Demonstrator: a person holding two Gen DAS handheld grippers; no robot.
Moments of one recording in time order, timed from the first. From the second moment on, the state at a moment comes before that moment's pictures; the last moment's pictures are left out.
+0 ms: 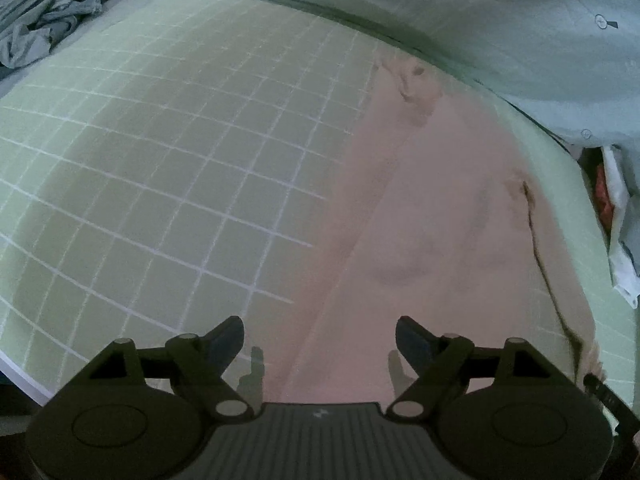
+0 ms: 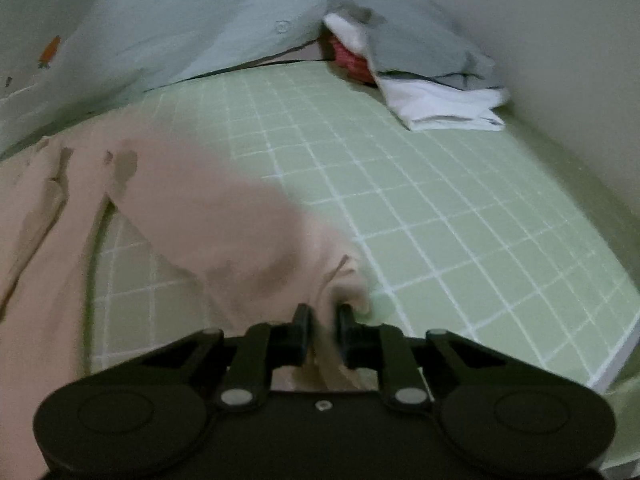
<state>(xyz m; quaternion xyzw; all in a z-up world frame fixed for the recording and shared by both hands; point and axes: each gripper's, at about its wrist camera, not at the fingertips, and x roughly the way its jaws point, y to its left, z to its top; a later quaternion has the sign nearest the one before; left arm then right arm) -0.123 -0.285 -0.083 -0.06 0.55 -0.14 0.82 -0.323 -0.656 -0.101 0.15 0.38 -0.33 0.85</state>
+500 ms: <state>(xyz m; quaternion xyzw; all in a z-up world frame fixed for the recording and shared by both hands) -0.046 -0.209 -0.088 -0.03 0.56 -0.11 0.82 -0.202 -0.562 -0.054 0.13 0.33 -0.25 0.90</state>
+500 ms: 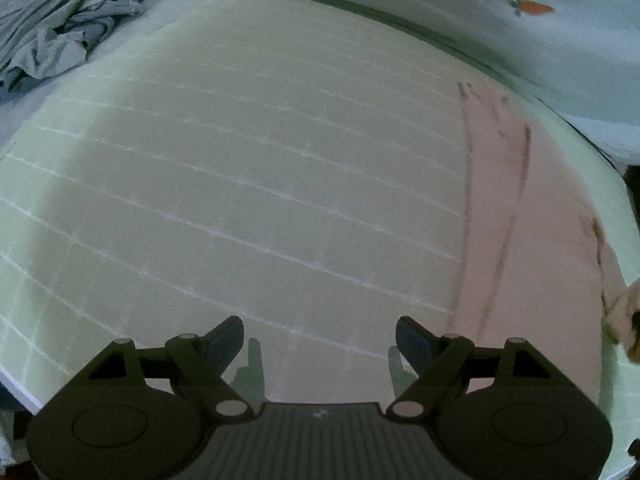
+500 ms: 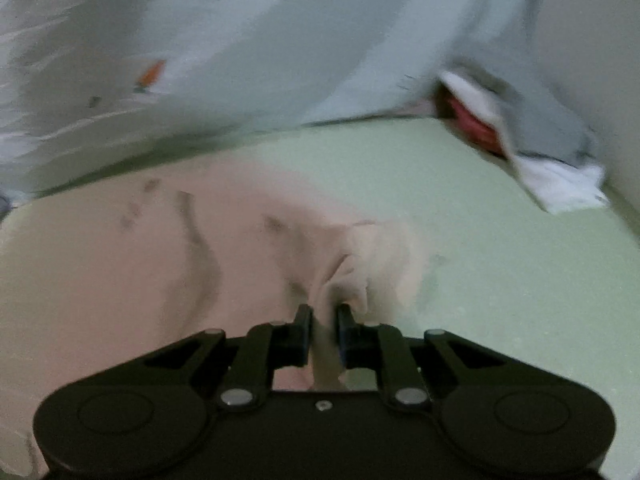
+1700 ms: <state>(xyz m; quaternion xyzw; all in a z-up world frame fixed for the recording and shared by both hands) 0.064 -0.129 -0.096 -0.01 0.54 -0.13 0.83 -0.109 -0.445 -0.075 0.14 0.33 -0.29 0.89</state>
